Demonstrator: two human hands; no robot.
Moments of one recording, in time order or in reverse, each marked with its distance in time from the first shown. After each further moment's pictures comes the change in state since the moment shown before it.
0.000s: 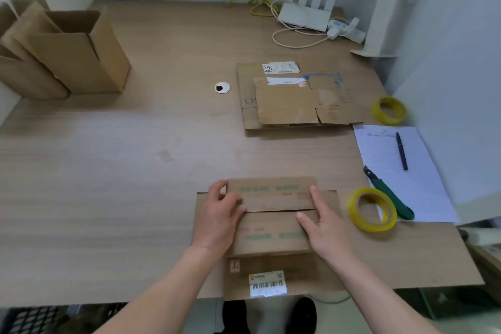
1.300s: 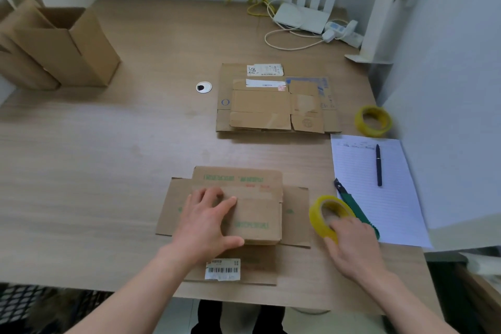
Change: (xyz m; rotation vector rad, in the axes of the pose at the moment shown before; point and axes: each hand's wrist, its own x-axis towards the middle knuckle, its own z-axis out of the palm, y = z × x) left_hand 0.006 0.093 0.036 0.480 -0.270 -0.046; right_hand 0.045 0.114 -0.120 -0.712 -0.079 -0.237
